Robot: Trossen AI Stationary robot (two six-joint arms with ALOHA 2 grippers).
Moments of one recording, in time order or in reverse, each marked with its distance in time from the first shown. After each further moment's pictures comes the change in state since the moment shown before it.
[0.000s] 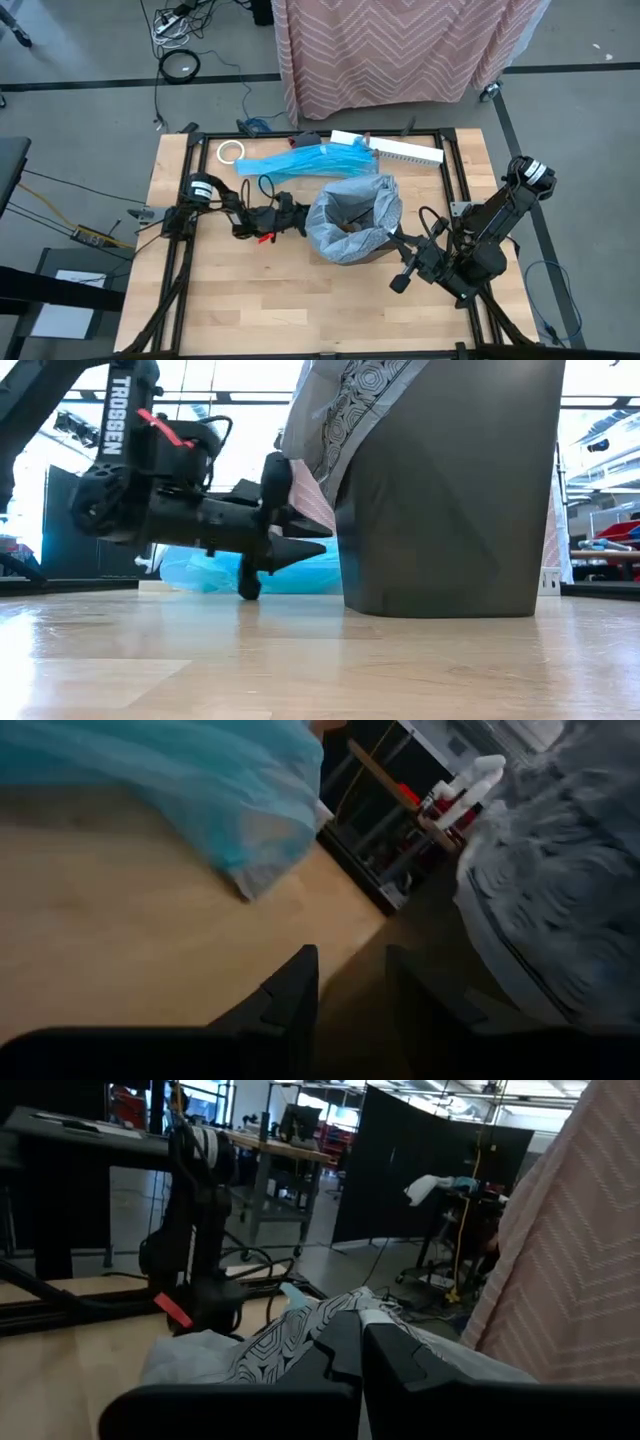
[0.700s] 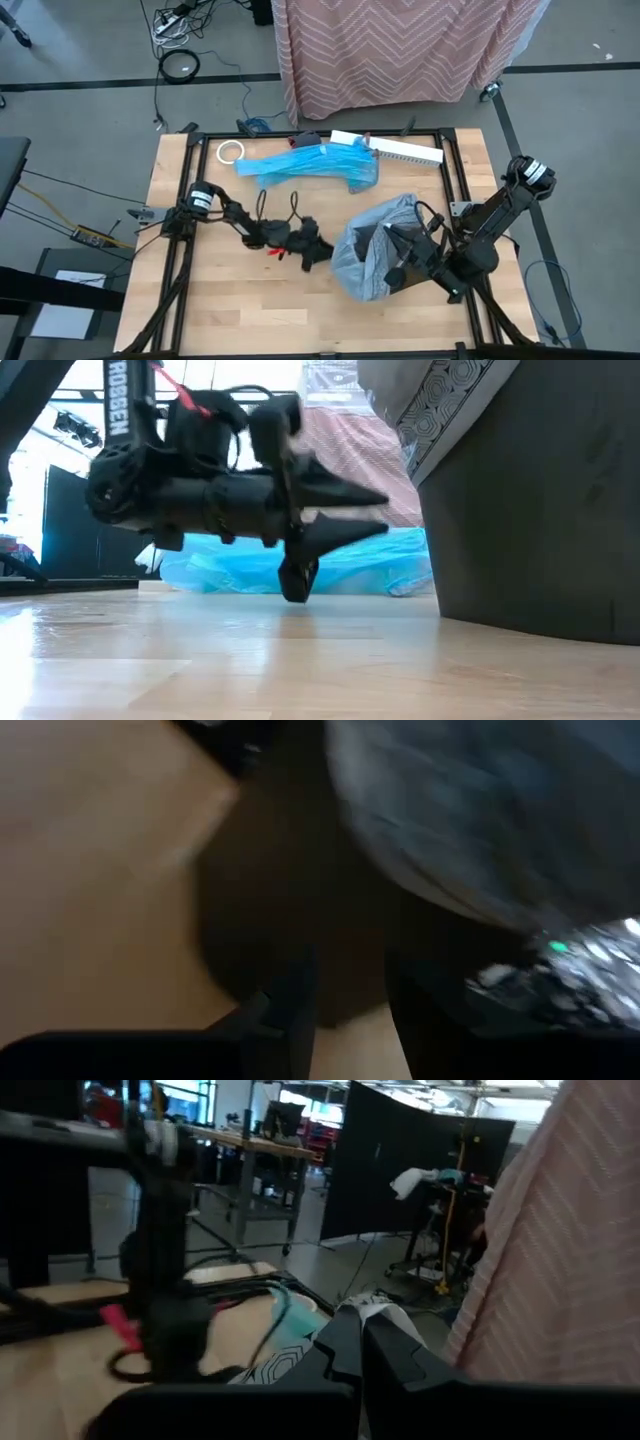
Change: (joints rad) left arm -0.133 0.003 0.172 -0.170 0.467 -0.035; right arm -0.052 0.000 -0.021 -0.012 -0.002 0.065
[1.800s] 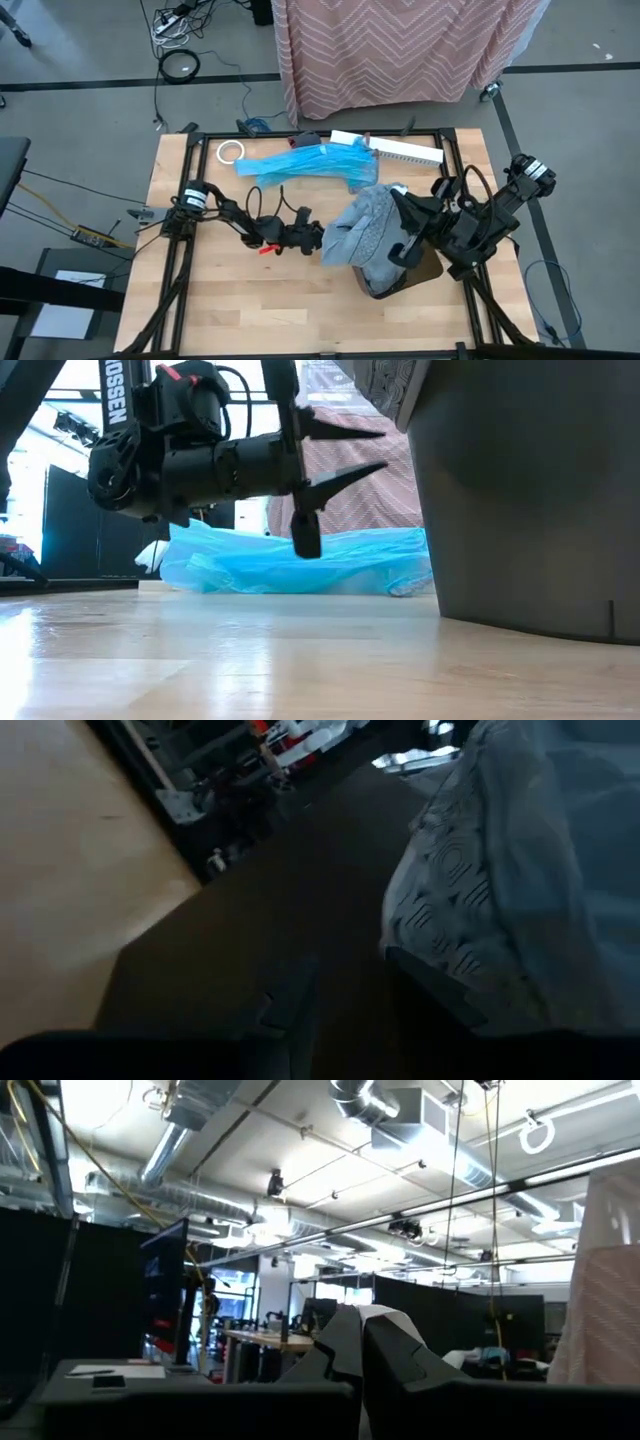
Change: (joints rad) left arm -0.006 -0.052 0.009 0.170 -0.177 -0.244; right arm -0.123 -0.002 0.308 0.227 -0.575 -0.362
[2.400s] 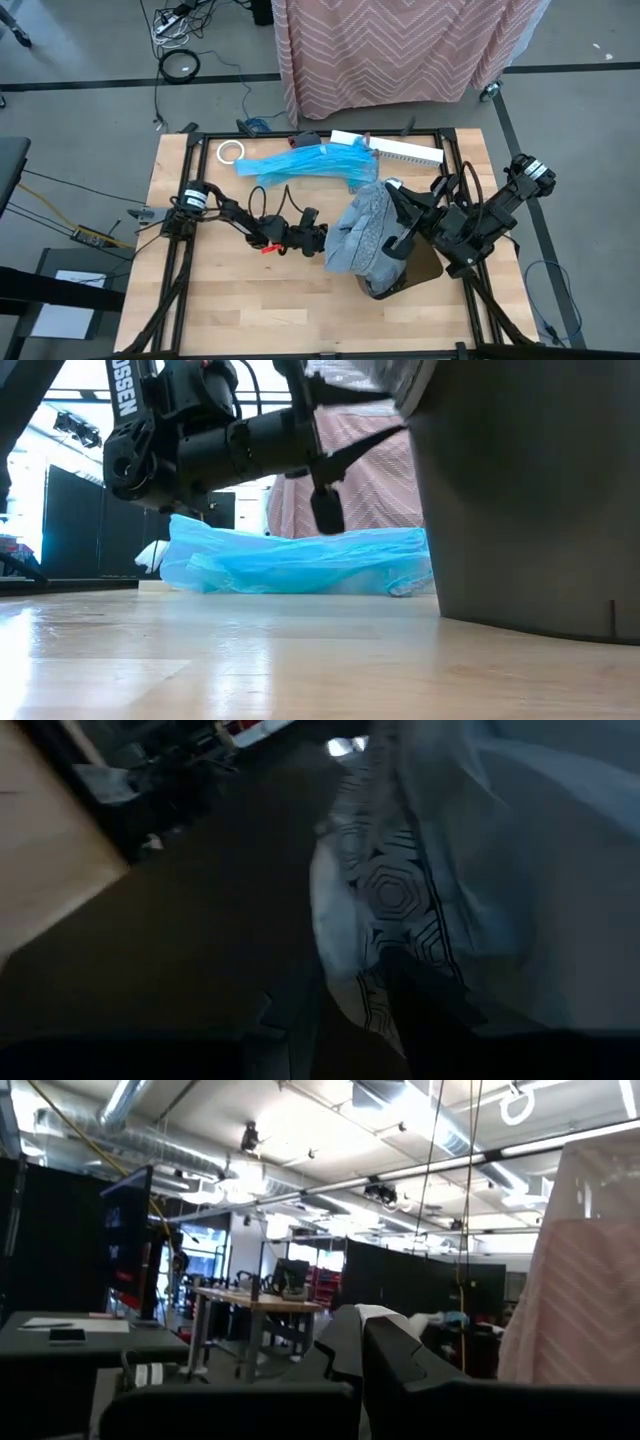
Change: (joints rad) left arm -0.010 0.000 0.078 0.001 0.088 -0.032; right arm -0.017 0.000 0.001 -0.017 0.121 -0.045
